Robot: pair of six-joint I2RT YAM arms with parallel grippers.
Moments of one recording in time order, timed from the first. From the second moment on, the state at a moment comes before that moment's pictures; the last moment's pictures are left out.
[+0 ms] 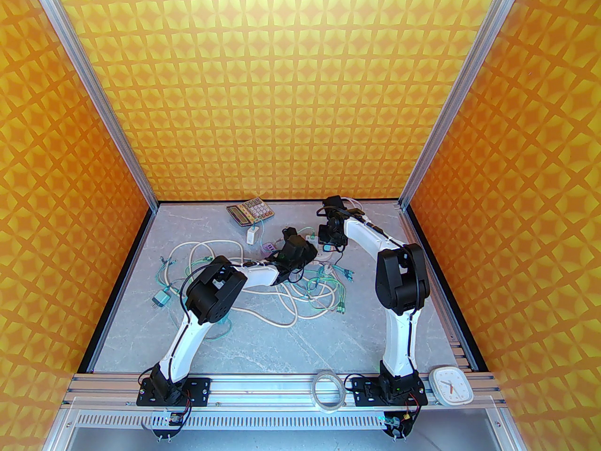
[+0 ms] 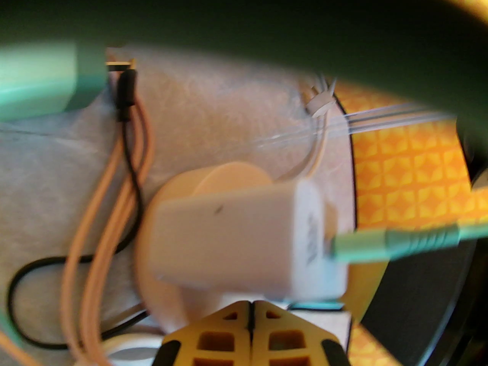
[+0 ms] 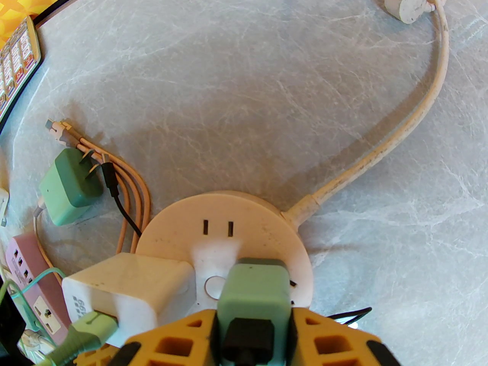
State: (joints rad) left arm -0.77 2.33 1.55 0.36 -0.01 -1.22; right arm 0.26 2.09 1.70 -0.77 0.04 0.35
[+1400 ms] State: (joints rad) left arm -0.76 2.44 1.88 -0.11 0.09 -1.52; right arm 0.28 2.11 1.75 -0.80 0.08 0.36
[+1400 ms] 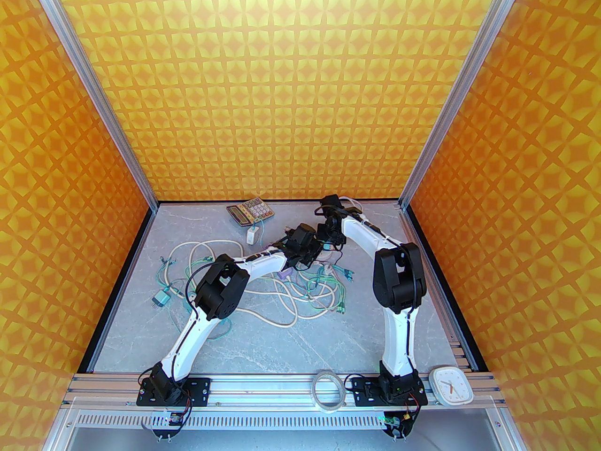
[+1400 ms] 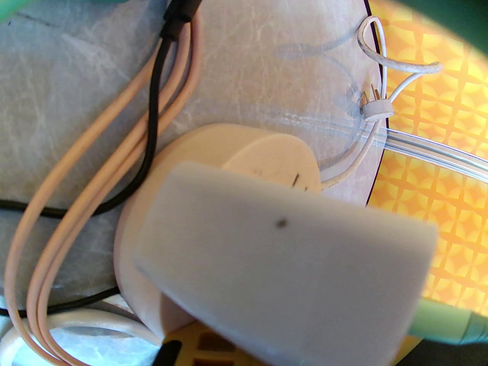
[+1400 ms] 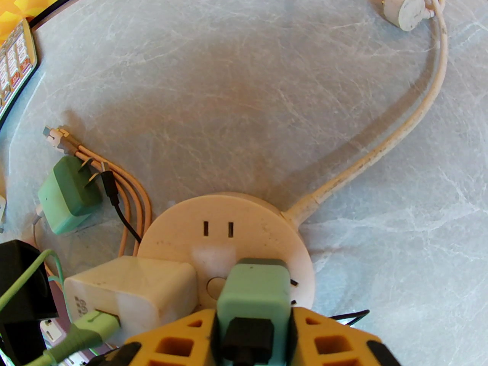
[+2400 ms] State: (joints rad) left arm -0.75 2.48 1.97 -0.20 0.12 -1.51; right arm 0.21 2.11 1.74 -0.79 -0.03 0.38
